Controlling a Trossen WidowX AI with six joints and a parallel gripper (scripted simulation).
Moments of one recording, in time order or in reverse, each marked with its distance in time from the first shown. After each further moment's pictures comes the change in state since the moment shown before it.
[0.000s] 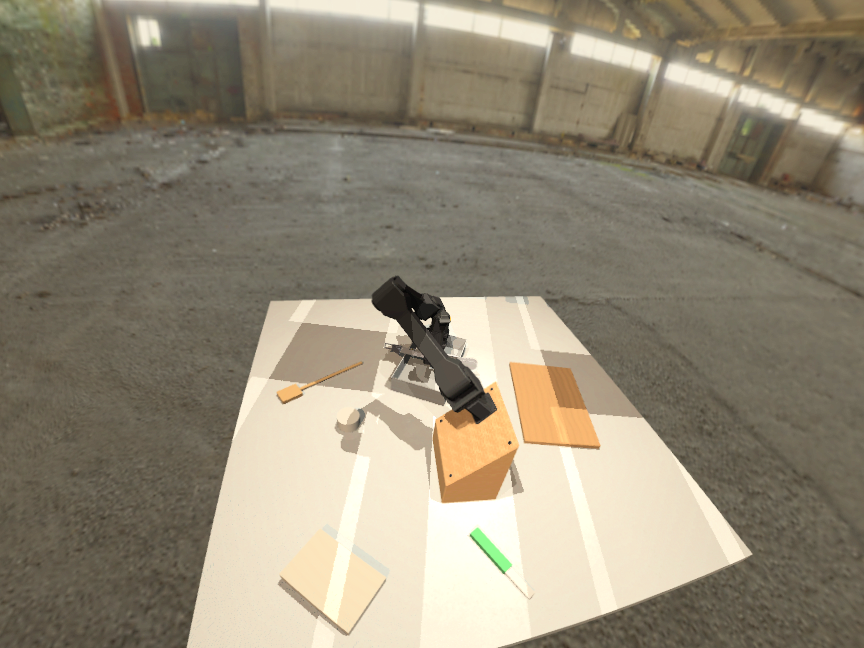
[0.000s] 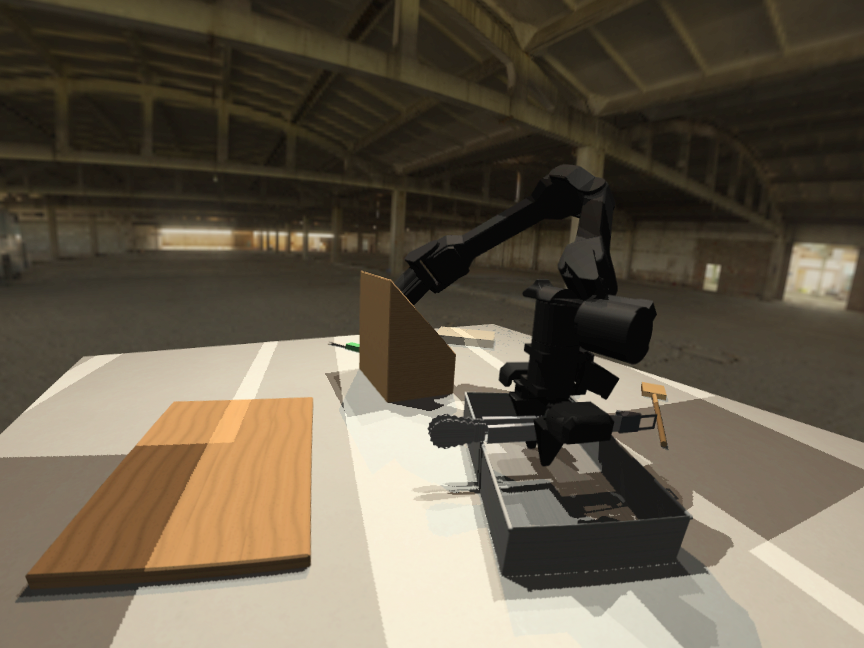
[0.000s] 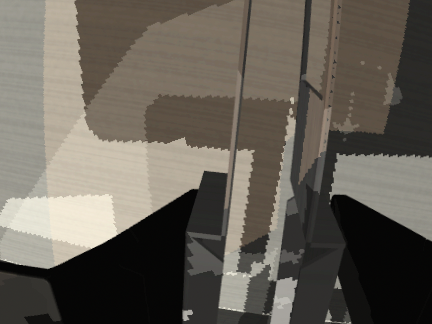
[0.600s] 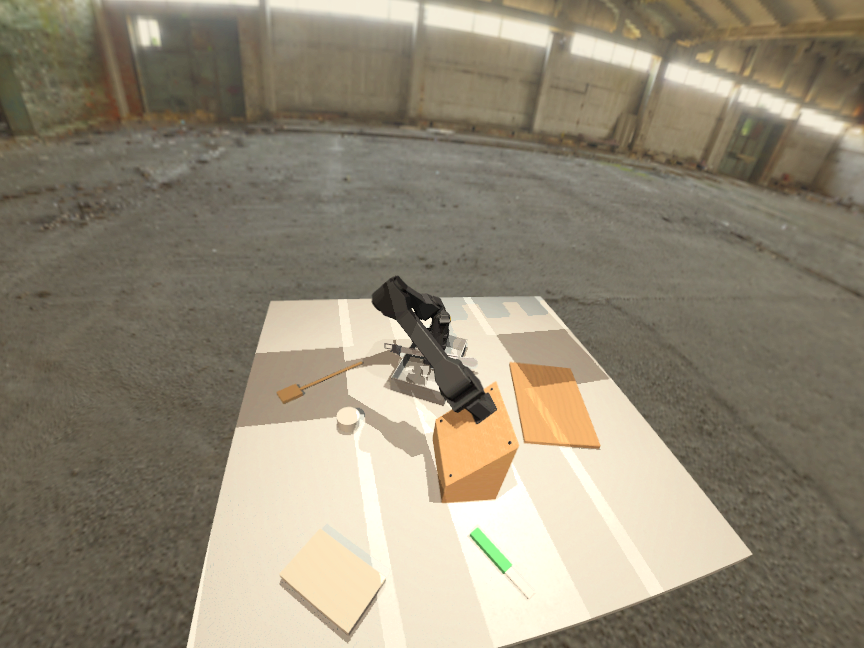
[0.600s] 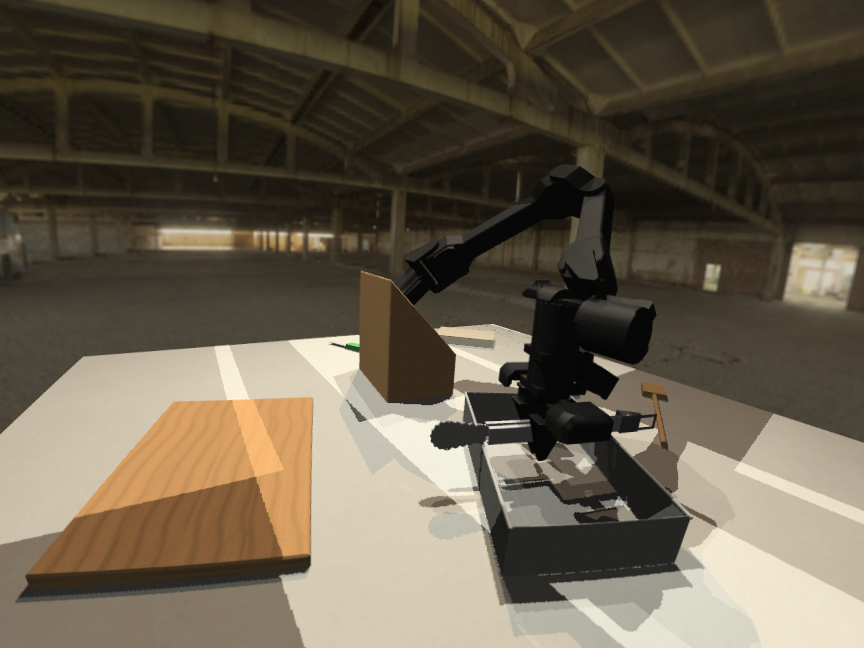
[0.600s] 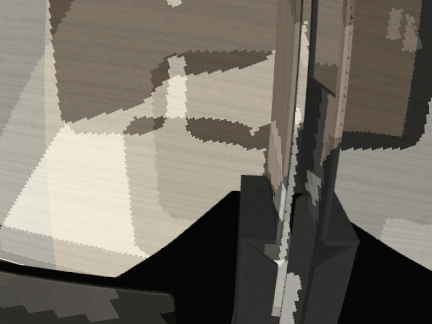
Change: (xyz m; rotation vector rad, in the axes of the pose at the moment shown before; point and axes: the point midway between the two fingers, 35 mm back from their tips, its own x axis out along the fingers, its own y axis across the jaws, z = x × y) arm 0.000 0.000 0.000 0.000 0.000 0.001
